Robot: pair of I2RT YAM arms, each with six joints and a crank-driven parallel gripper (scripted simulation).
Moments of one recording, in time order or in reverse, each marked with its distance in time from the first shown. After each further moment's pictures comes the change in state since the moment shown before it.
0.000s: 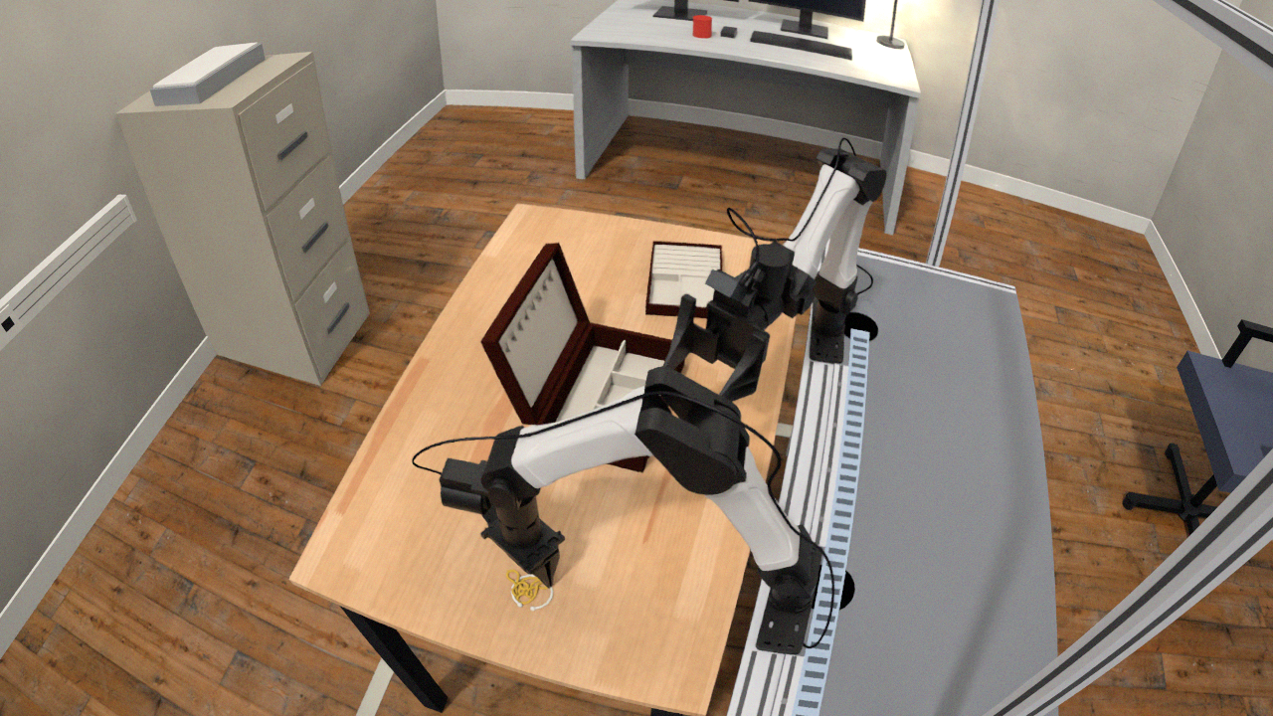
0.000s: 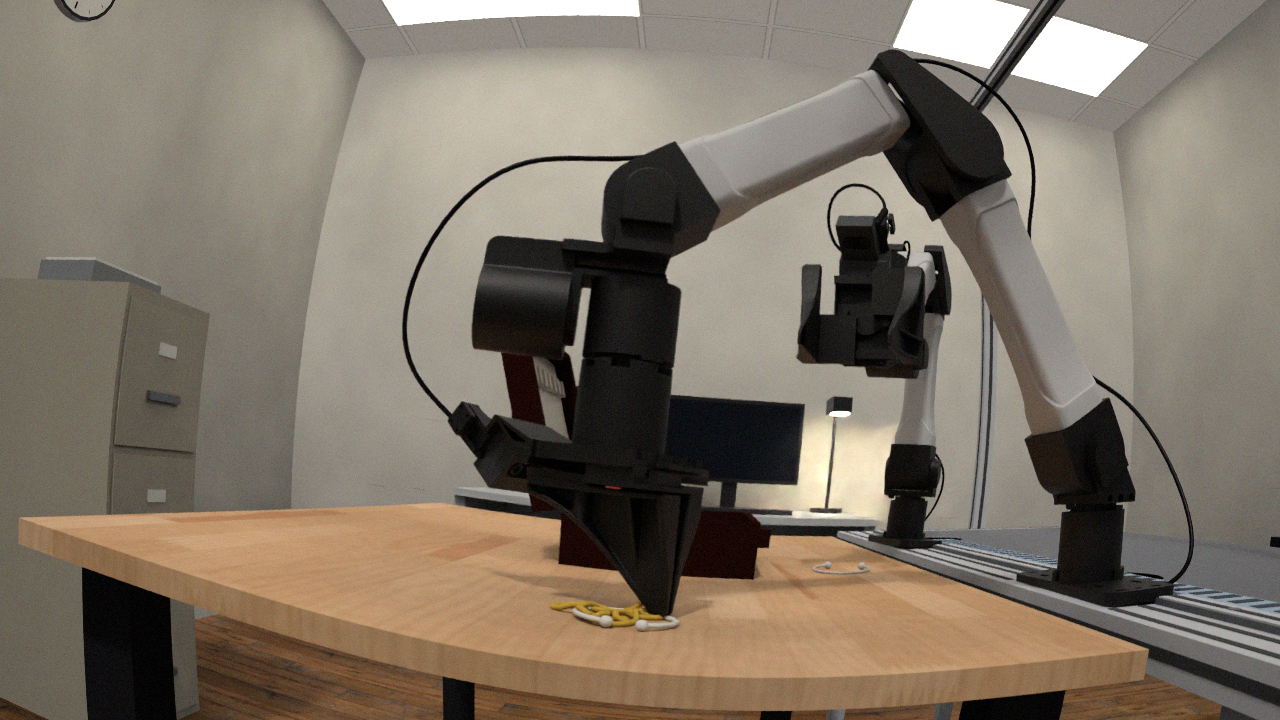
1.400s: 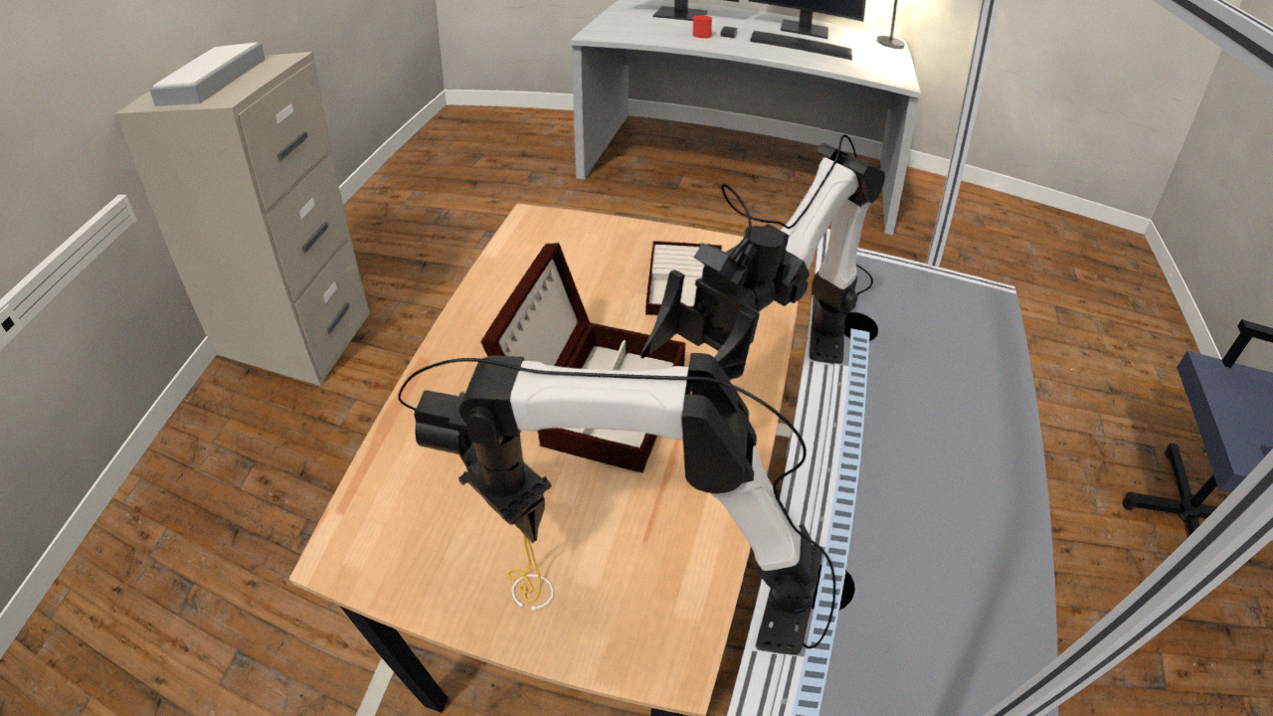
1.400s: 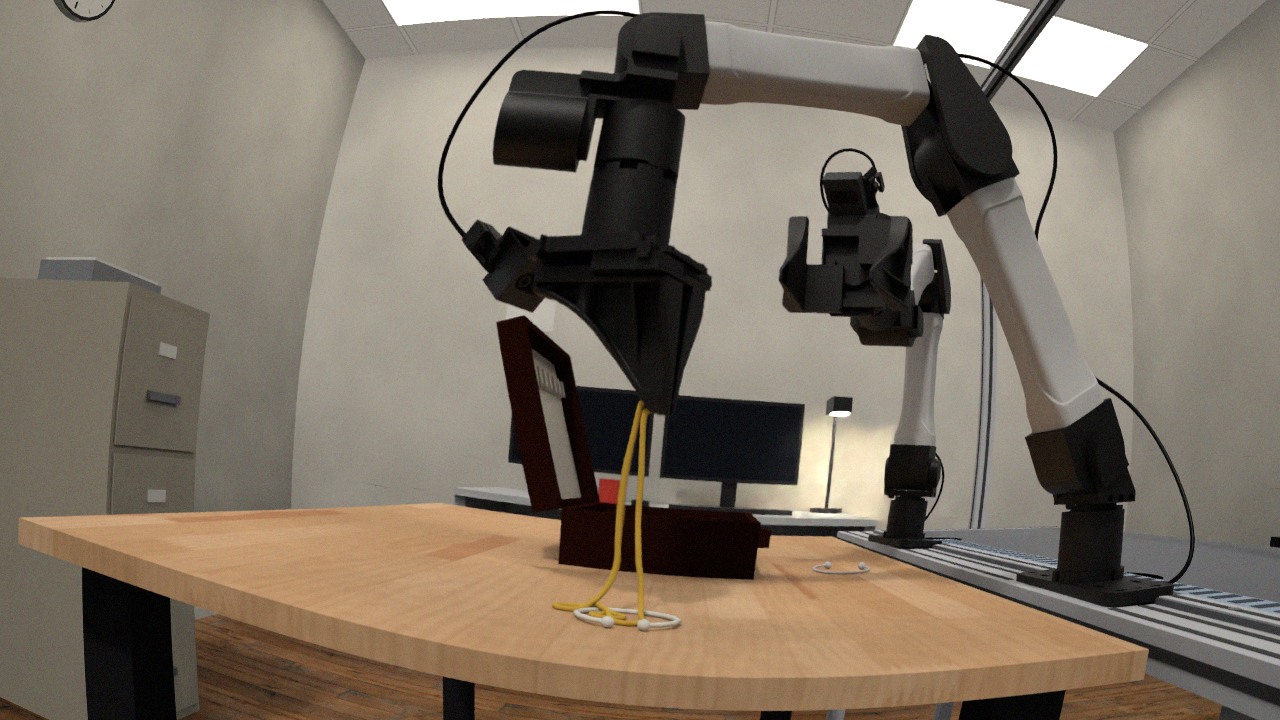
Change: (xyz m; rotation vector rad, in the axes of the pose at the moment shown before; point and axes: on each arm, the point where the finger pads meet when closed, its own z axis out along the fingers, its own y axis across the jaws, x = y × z) left arm -0.013 0.005 -0.126 0.009 -0.034 0.010; right arm -0.051 -0.014 0.028 0.040 -0.069 -0.002
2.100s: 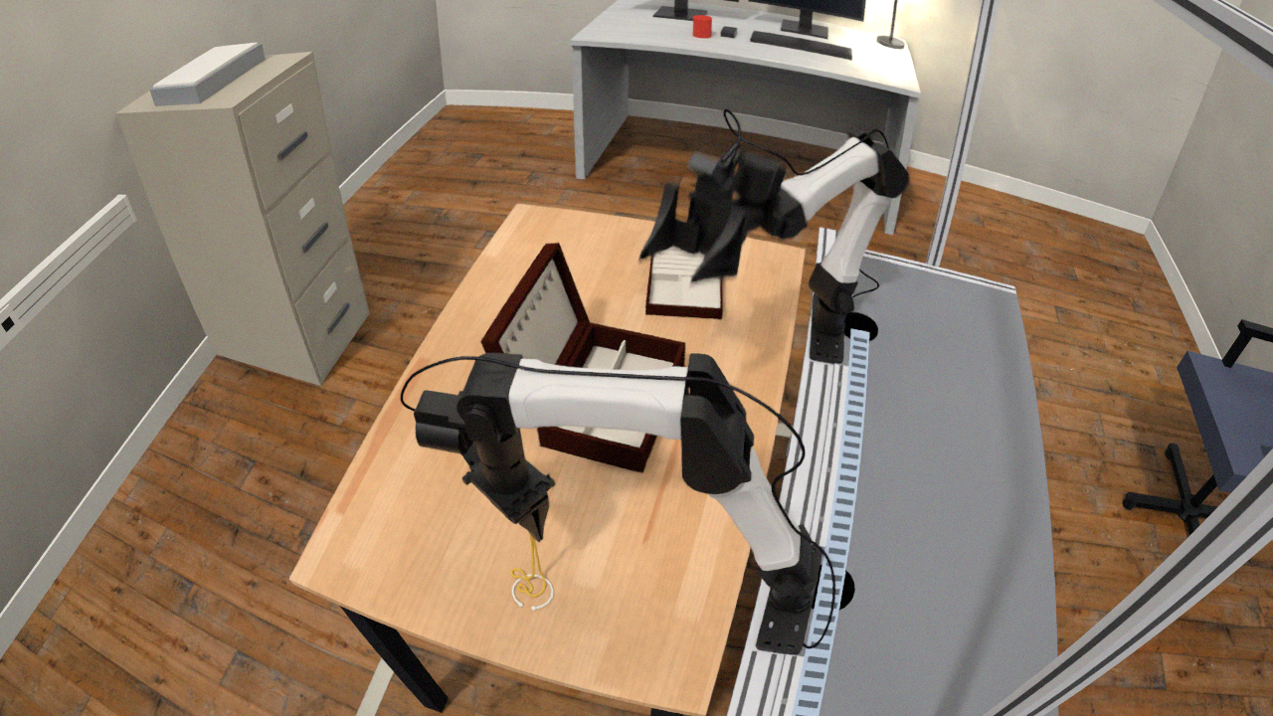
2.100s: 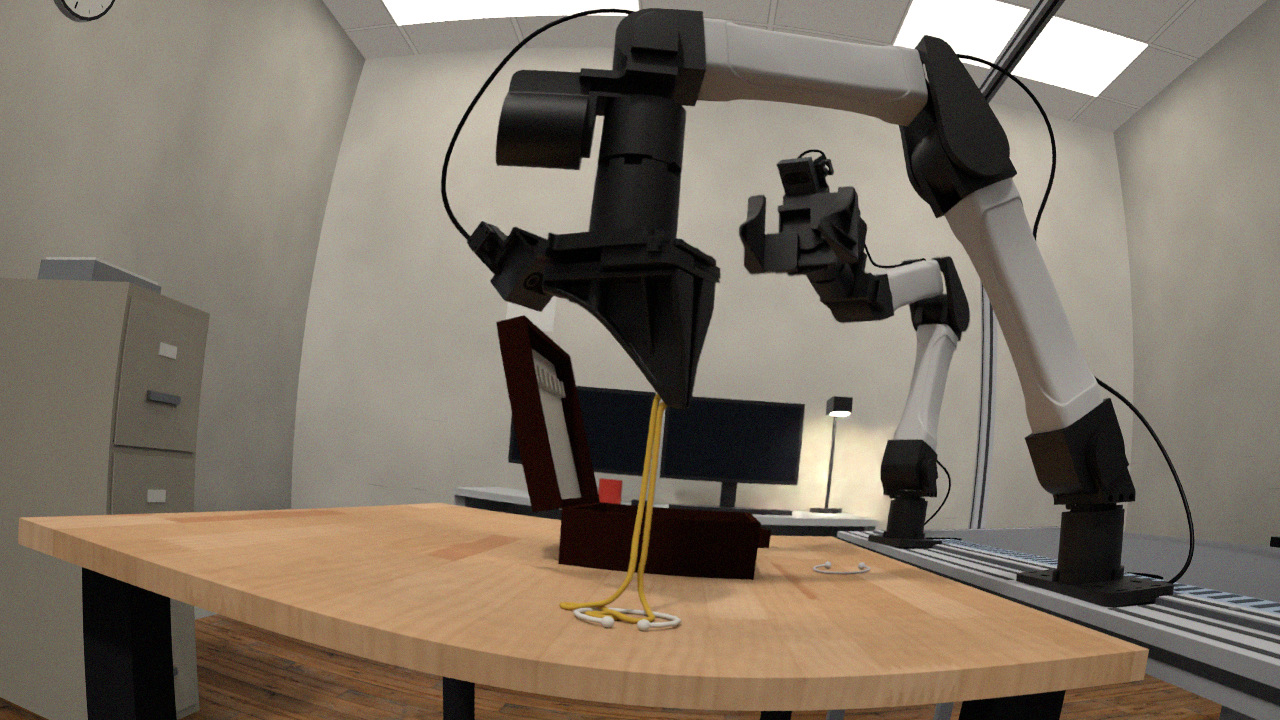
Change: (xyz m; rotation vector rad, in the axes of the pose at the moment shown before) left arm 0.007 -0.005 -0.005 0.026 0.037 0.000; right arm -0.090 -0.084 -0.080 0.001 -0.117 0.085
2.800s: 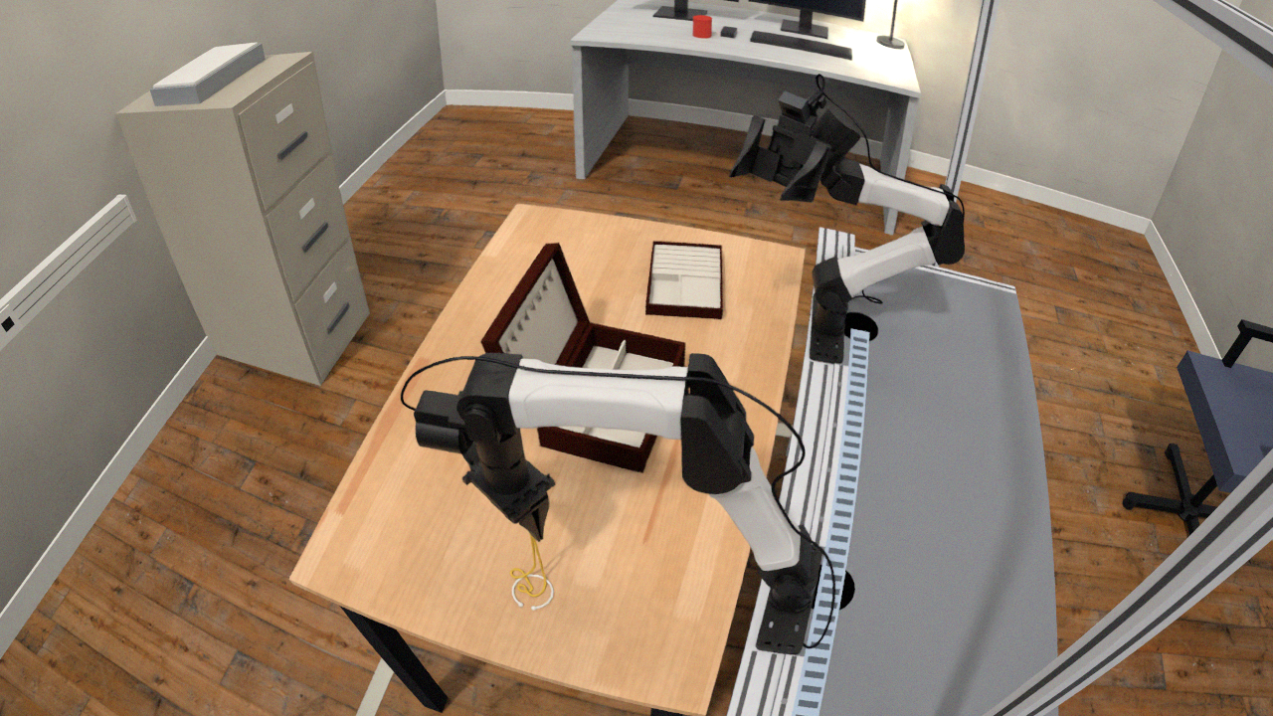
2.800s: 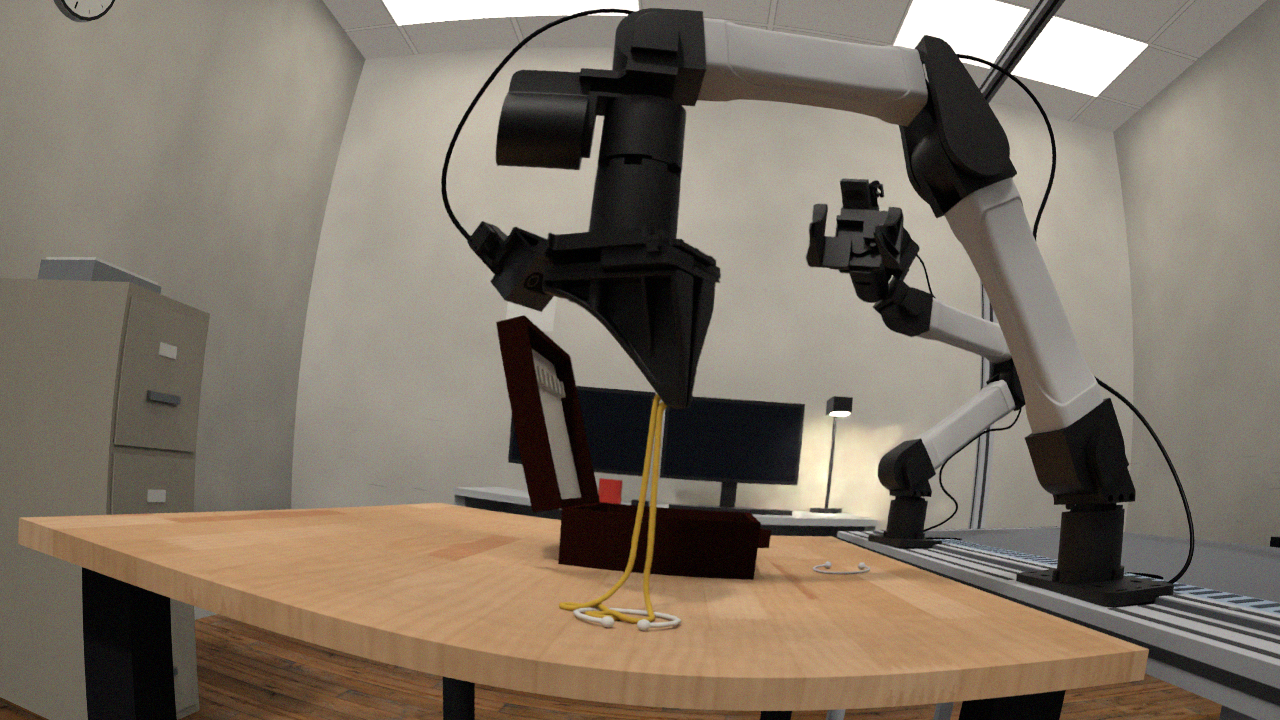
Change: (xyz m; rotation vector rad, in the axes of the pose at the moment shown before) left arm 0.000 0.000 0.000 0.003 -0.002 0.004; right arm -0.100 0.023 -0.169 -0.075 -0.082 -0.093
